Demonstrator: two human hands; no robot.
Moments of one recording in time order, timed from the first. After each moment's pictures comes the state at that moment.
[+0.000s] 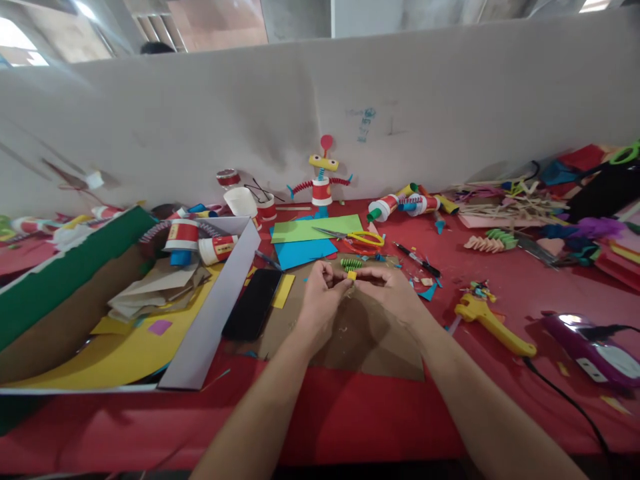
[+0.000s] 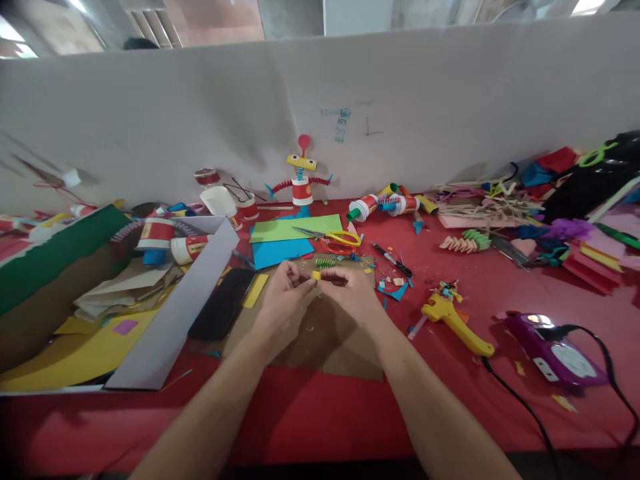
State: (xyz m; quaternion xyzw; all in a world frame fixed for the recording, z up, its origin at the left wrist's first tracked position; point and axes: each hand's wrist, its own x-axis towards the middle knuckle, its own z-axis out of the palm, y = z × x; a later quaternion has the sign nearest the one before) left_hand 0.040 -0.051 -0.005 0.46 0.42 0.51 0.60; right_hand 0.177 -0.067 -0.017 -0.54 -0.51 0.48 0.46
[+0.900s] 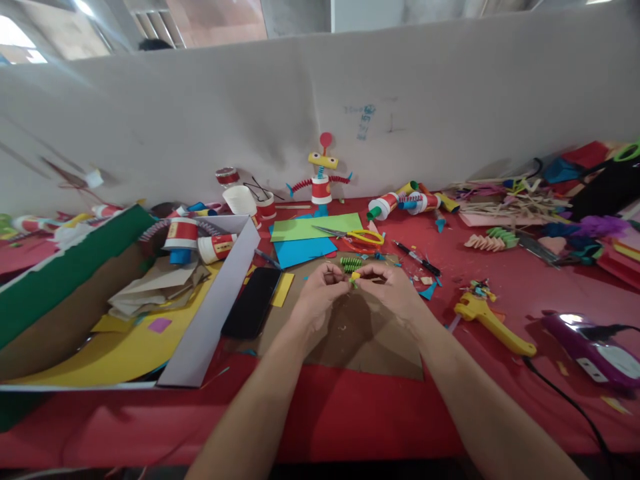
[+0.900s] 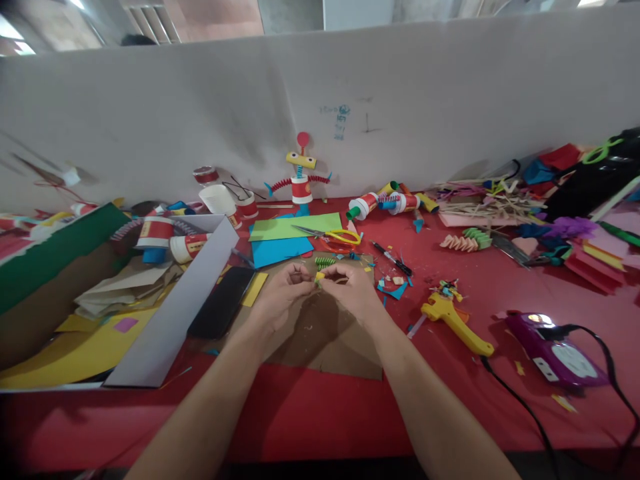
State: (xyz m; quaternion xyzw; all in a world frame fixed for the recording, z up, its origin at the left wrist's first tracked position) left_hand 0.032 -0.043 -0.013 0.47 0.42 0.43 0.65; right_hand 0.178 -0.065 -0.017 -0.55 -0.52 0.43 0.48
